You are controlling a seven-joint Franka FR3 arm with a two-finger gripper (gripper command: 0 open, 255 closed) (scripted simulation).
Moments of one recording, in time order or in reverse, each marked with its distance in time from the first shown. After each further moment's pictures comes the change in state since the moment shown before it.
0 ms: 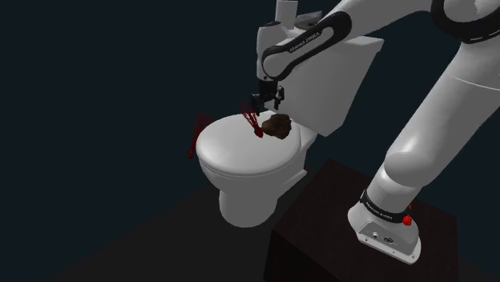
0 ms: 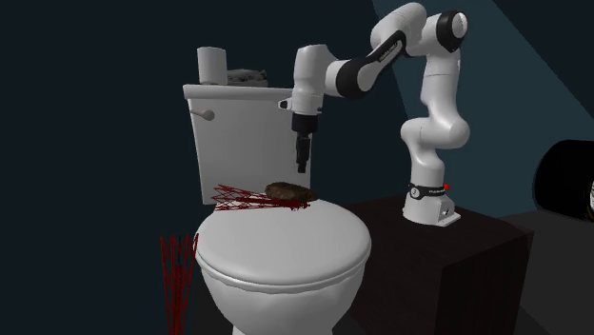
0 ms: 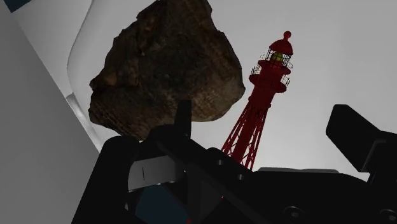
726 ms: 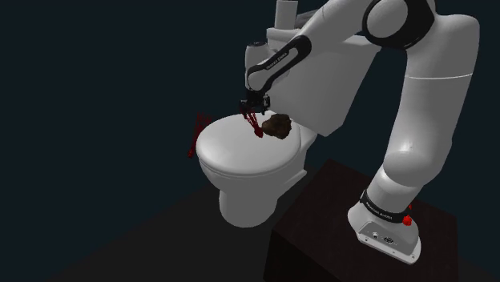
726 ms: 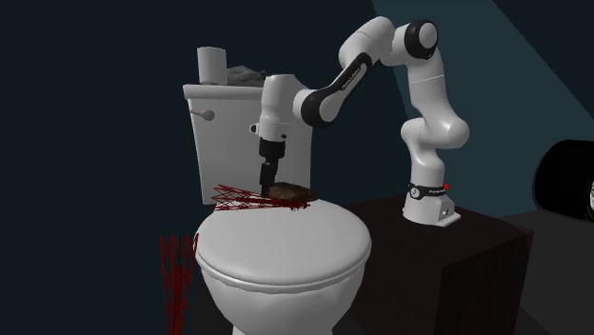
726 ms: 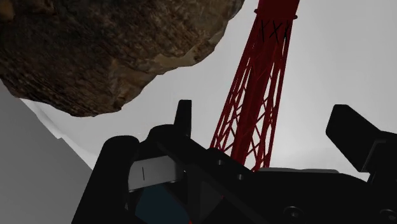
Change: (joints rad) arm -0.022 0.340 -0.032 0.232 -0.029 0.162 0.106
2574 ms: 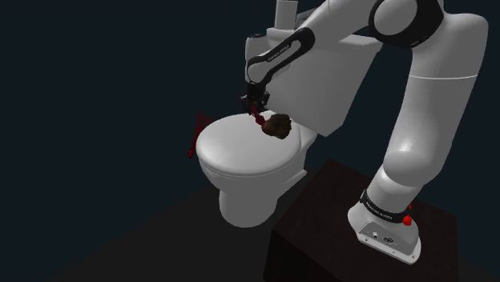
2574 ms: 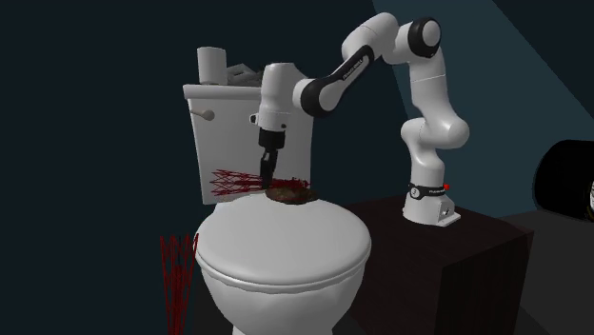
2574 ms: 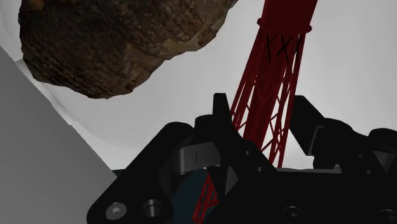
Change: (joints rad) arm -0.002 -0.040 0.003 0.022 0.012 -0.060 -0.013
